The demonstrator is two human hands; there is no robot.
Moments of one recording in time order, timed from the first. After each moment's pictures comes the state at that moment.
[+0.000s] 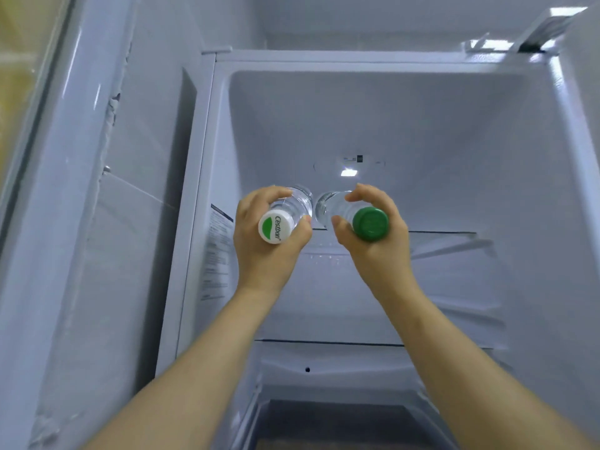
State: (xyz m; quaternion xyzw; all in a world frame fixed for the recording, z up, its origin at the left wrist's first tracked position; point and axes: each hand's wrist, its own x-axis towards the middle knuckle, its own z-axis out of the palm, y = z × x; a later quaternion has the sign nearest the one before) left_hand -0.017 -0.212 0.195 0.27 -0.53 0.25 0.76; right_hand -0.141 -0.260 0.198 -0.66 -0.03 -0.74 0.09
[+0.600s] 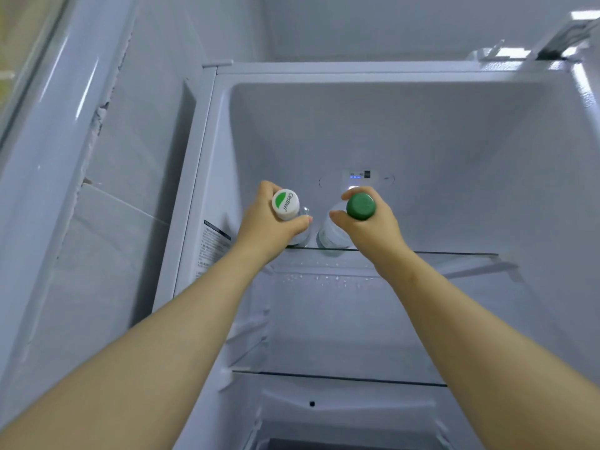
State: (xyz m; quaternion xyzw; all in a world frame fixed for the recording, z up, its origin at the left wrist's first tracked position) left_hand 0.013 -0.243 0.256 0.42 -0.58 0.14 0.68; right_hand -0.132 -0.309 0.260 -0.71 0.16 -0.66 0.17
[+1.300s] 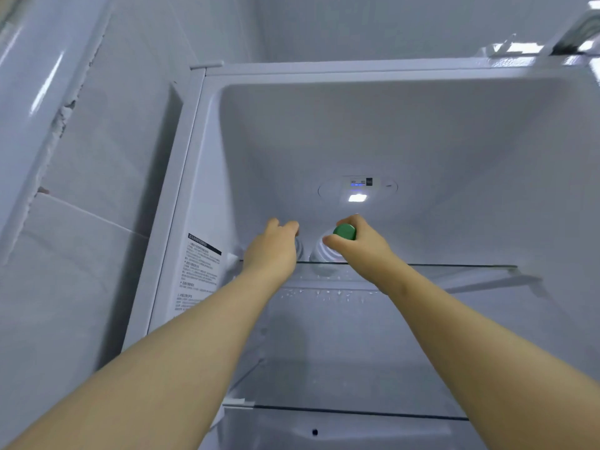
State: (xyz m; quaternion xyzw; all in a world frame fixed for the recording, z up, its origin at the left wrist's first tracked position) left_hand 0.027 -0.299 0.268 0.66 -0.55 0.33 0.39; right_hand -0.120 -0.344 0.267 -0.78 0.25 -0.56 0.14
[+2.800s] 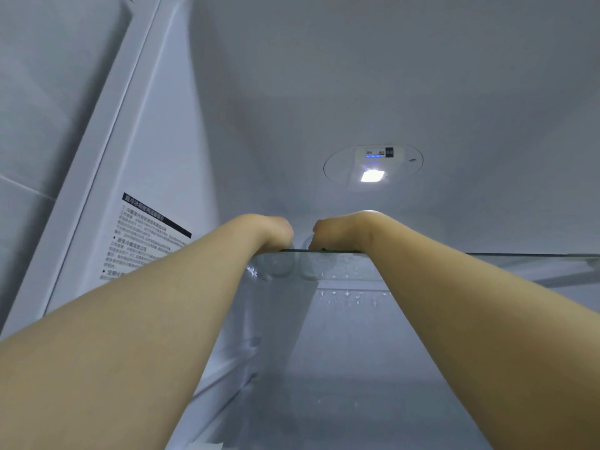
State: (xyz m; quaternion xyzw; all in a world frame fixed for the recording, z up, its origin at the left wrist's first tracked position) left_hand 0.057 -0.346 0.309 0.75 -0.58 0.13 0.28; right_hand -0.063 -0.376 0.313 -0.88 0.42 -0.19 -0.10
